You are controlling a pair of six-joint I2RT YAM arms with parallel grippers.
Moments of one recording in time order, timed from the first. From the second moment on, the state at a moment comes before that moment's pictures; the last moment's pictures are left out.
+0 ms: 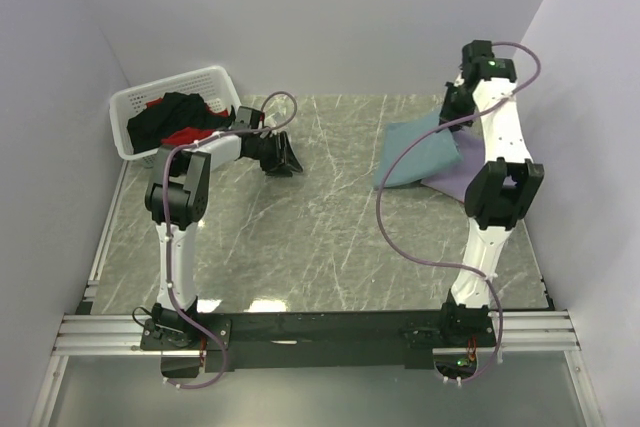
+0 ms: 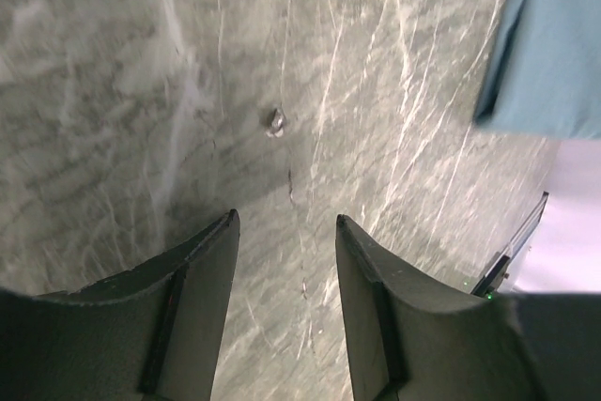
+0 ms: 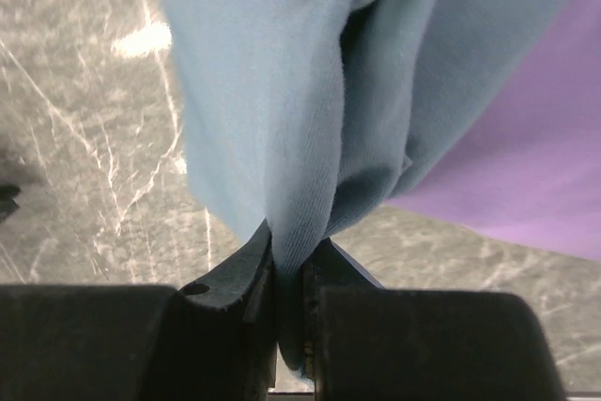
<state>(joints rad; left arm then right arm) -0.26 2.20 1.54 -0.32 0.63 -0.47 -0.05 2.12 2.24 -1.29 -0.06 0.27</state>
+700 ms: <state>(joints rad) -0.26 2.17 1.47 -0.27 0.65 -0.47 -0.16 1.97 2.26 -1.30 -0.16 0.26</state>
